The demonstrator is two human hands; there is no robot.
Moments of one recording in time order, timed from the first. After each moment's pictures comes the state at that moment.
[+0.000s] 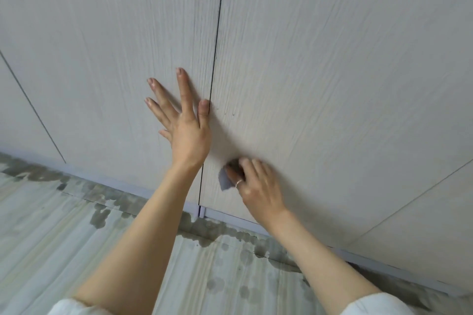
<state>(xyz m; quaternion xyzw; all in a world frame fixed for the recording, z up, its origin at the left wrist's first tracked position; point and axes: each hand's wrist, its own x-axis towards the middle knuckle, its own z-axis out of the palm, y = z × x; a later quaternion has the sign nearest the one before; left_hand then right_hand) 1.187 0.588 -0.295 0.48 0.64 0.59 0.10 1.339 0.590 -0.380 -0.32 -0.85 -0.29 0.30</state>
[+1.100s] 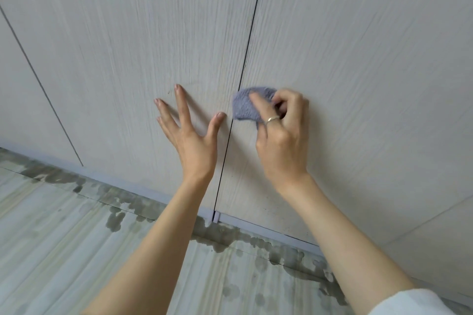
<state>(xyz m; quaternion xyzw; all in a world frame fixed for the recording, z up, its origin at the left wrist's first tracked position) 1.163 0.585 -0.312 0.41 0.60 0.66 0.17 1.283 0.601 -0.273 -0.36 -0.74 -0.22 0.53</state>
